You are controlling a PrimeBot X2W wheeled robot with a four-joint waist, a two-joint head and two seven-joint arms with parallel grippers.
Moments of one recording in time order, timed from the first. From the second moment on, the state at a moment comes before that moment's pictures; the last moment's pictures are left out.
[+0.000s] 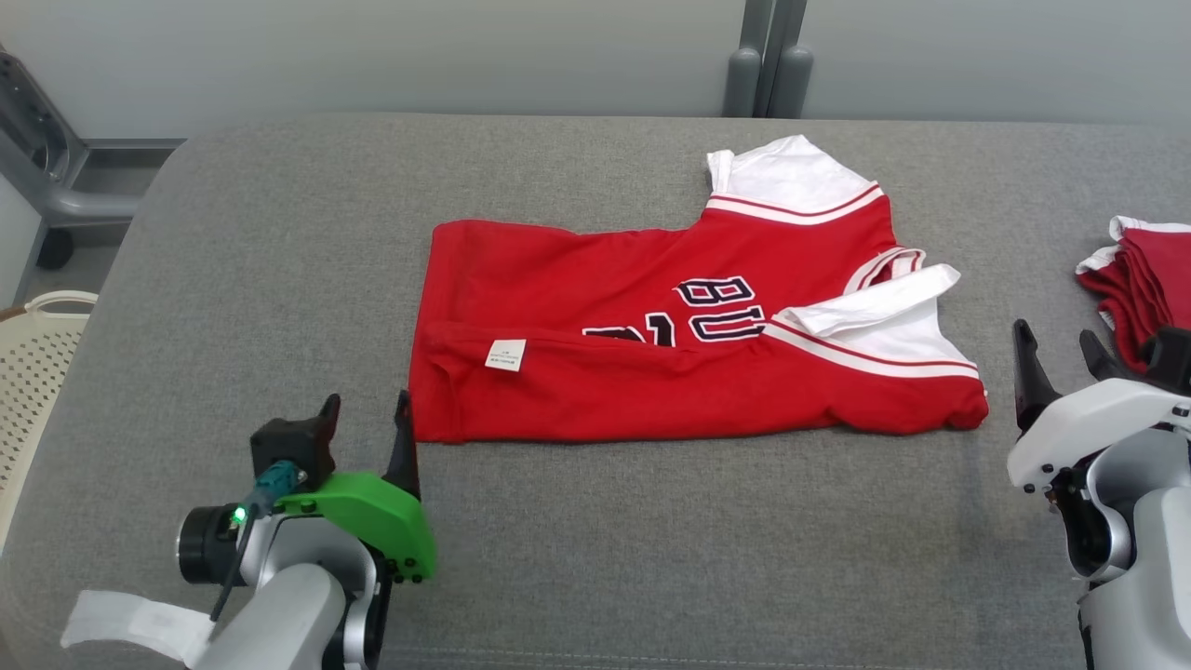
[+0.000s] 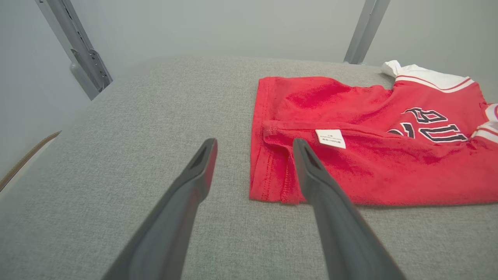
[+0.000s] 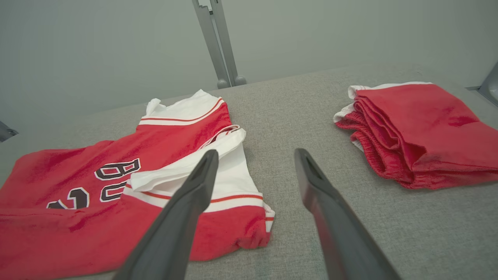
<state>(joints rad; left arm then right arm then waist) -0.37 0.34 -0.65 0.39 -0.71 0.32 -0.14 -0.30 -0.10 -0.25 0.31 0.21 0.13 0.14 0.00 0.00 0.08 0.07</state>
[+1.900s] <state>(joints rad) -0.59 0.15 -0.78 0.85 -0.64 0.33 -0.16 -0.48 -0.05 -0.26 0.73 0.05 0.13 0.09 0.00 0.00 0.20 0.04</state>
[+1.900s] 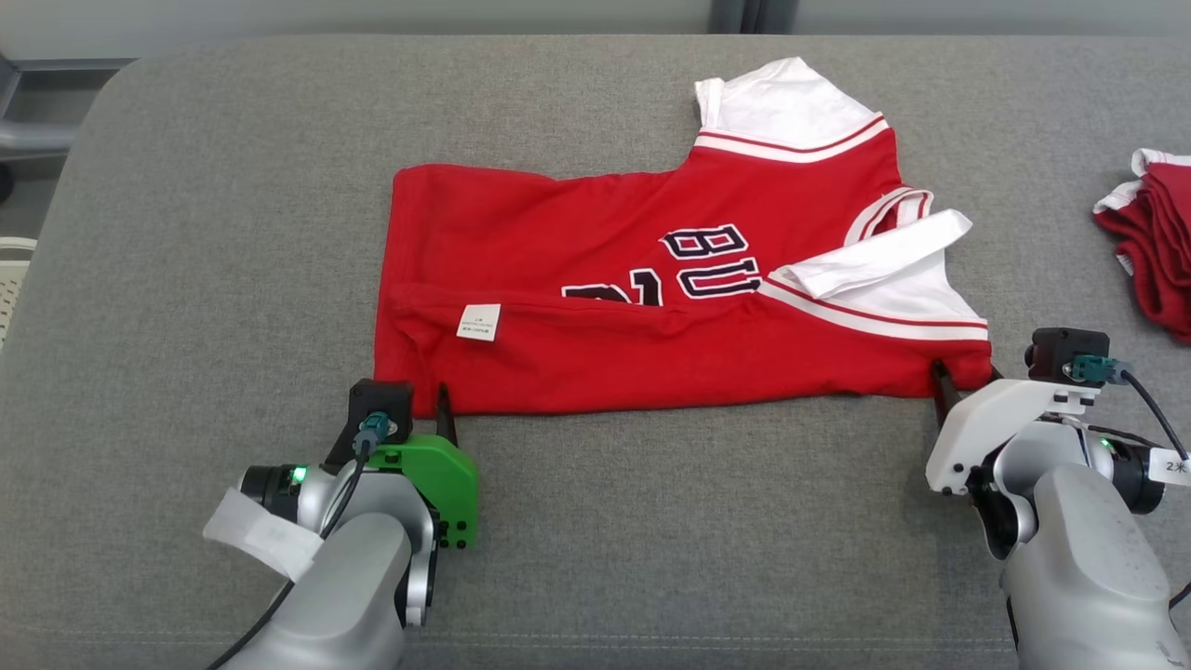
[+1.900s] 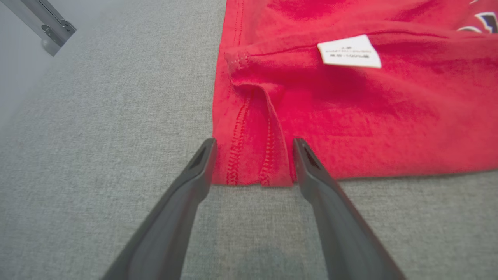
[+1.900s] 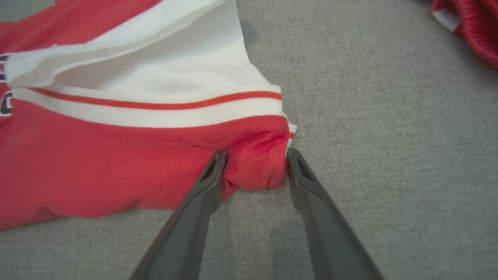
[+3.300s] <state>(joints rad) -0.59 0.14 -0.82 0.88 -0.66 0.31 -0.16 -0.49 -0.05 -0.29 0.76 0.02 0.13 0.10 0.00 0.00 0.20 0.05</state>
